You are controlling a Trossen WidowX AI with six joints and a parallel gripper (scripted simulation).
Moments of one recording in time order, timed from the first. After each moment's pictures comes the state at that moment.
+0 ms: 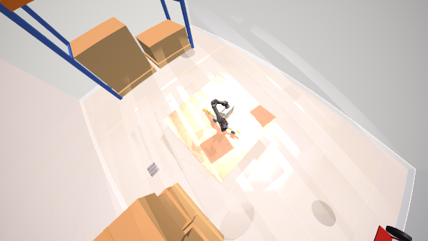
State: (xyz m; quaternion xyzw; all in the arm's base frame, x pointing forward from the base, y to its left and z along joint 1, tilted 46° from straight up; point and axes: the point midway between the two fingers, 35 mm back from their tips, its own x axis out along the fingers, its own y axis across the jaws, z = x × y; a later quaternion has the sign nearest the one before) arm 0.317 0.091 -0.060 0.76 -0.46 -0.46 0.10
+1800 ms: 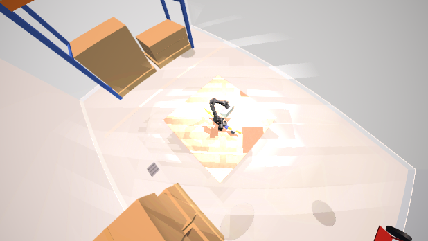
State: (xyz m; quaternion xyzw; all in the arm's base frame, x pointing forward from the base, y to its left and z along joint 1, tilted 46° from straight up) arm 0.308 0.074 -0.056 0.70 -0.56 -0.43 -0.09
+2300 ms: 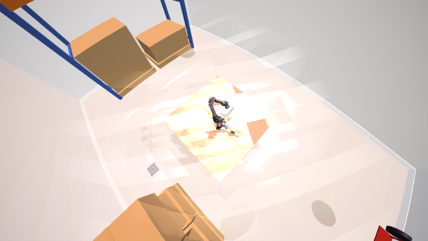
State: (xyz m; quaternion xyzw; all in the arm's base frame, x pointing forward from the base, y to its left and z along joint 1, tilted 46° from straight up) arm 0.299 0.066 -0.057 0.66 -0.59 -0.41 -0.21
